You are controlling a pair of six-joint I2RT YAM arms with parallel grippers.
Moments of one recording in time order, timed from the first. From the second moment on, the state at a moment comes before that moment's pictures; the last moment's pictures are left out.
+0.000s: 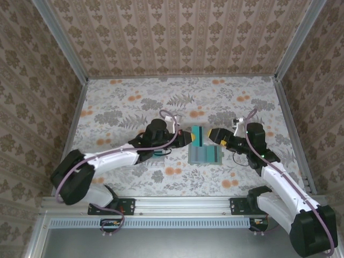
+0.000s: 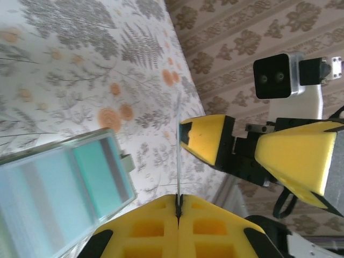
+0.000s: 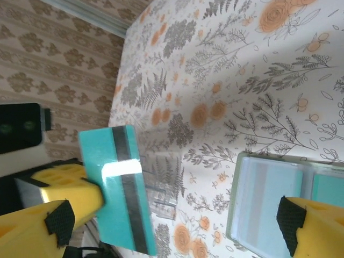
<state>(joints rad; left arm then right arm) -0.88 1.39 0.74 0.29 0.40 -0.90 0.21 0.88 0.47 -0.08 -0.57 0.76</state>
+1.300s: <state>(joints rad) -1.00 1.03 0.85 -0.84 -0.23 0.71 0.38 0.73 0.47 -0.16 -0.24 0.62</state>
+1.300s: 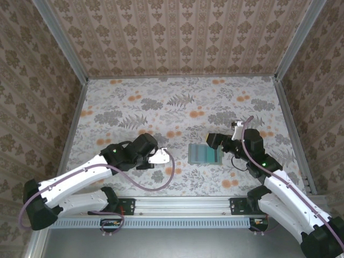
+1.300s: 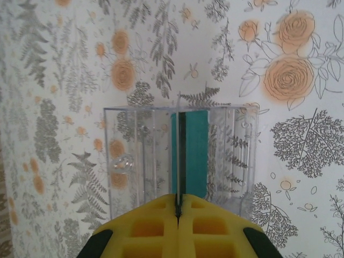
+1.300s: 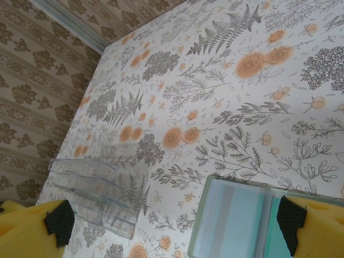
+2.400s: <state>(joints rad) -0.91 1.24 0.82 -0.76 -0.24 0.76 0.38 0.74 0.46 -0.16 -0.24 0.61</state>
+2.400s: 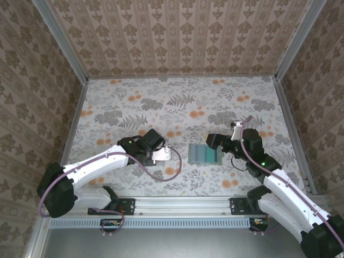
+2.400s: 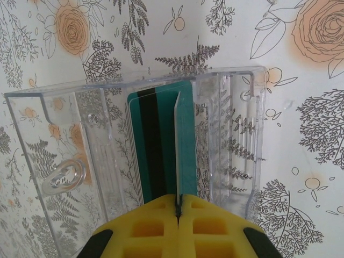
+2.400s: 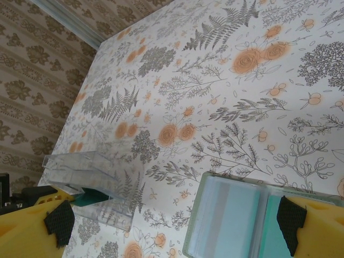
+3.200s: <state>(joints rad) -0.89 1.23 0.82 -0.72 -0.26 0.72 0.38 0.74 0.46 -0.16 -0.24 0.60</state>
